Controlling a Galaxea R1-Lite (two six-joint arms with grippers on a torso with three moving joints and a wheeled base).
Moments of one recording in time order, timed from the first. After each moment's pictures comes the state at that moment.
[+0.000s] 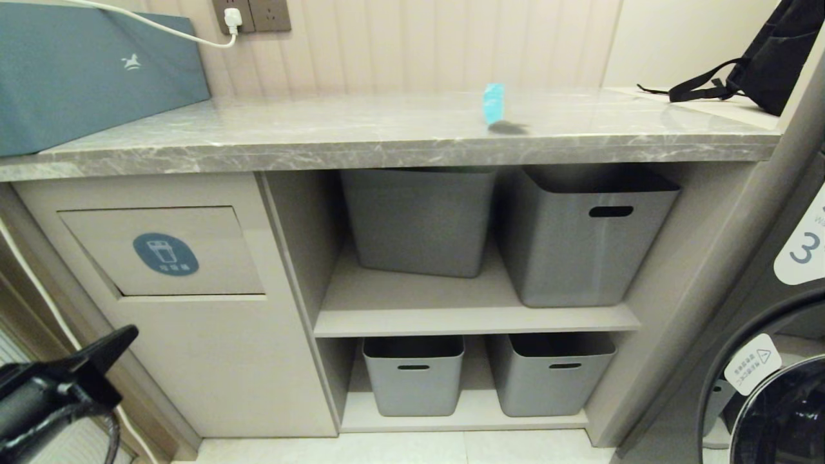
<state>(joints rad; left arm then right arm) 0.04 1.10 -0.11 -0.93 -0.09 -0.17 -0.01 0.00 0.00 -0.01 -0.04 0.06</state>
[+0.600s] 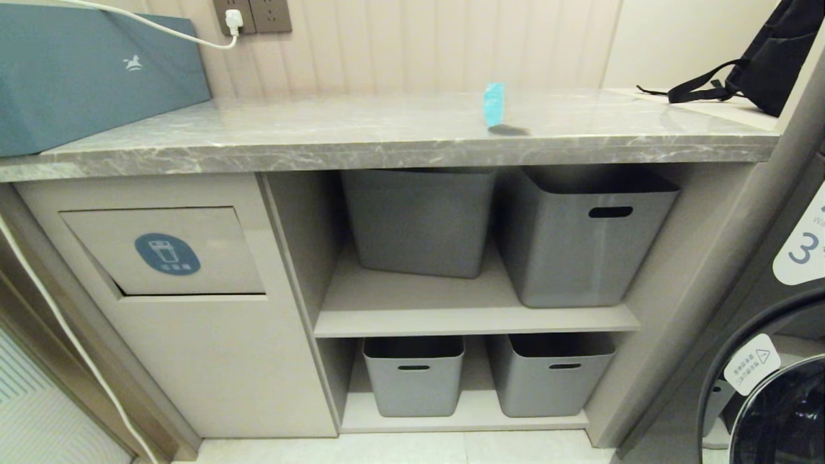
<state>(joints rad) 0.00 0.11 -0.02 0.00 -0.02 -0.03 -0.01 0.00 0.00 -0.01 -0.04 0.06</state>
